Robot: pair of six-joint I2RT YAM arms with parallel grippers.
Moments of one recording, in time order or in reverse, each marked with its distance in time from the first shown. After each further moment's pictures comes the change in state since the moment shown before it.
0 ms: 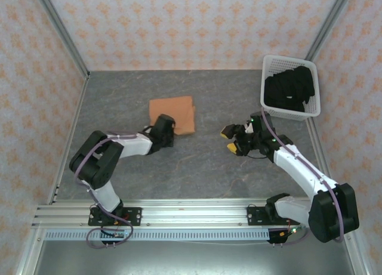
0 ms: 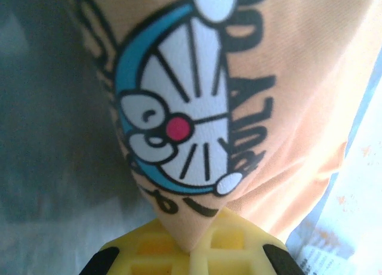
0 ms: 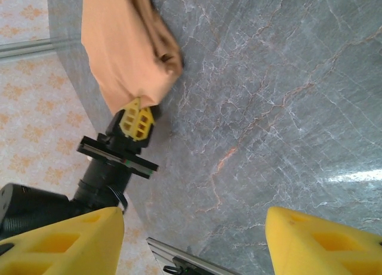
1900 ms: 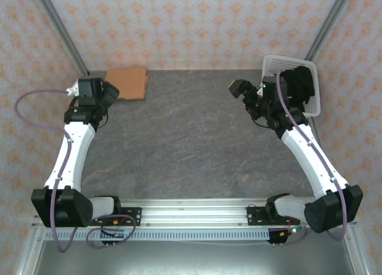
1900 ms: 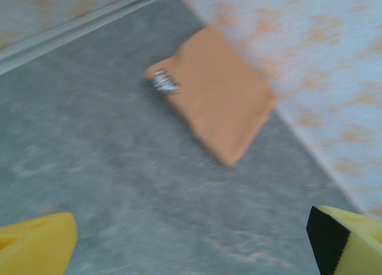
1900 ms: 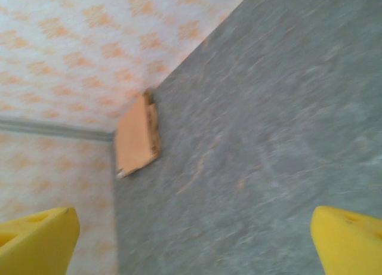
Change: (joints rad) left arm 0.500 -0.460 0.413 -0.775 -0.084 1.049; right arm -0.043 0.077 0.506 -0.165 0.387 -0.257
